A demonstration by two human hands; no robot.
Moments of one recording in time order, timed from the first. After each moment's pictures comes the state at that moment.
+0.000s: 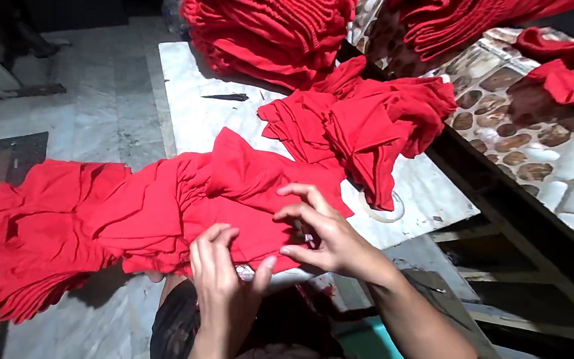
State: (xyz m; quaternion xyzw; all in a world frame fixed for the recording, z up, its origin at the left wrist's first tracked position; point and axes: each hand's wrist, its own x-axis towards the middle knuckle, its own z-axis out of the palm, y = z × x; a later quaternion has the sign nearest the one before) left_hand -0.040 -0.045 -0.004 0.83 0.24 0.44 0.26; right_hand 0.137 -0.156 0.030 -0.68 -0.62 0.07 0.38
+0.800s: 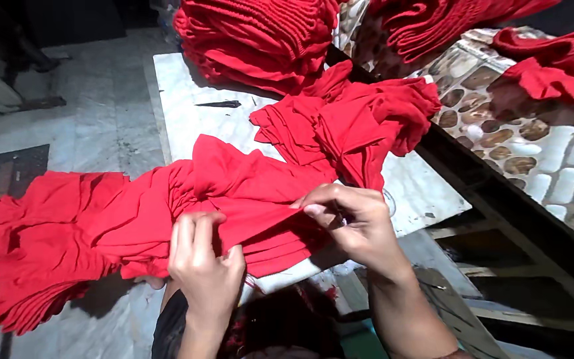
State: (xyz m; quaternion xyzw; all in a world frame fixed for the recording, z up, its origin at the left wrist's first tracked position) left_hand -0.018 -0.026 0.023 0.82 0.26 0.49 0.15; right_hand 0.146 -0.163 0.063 -0.62 -0.60 -0.05 0.50
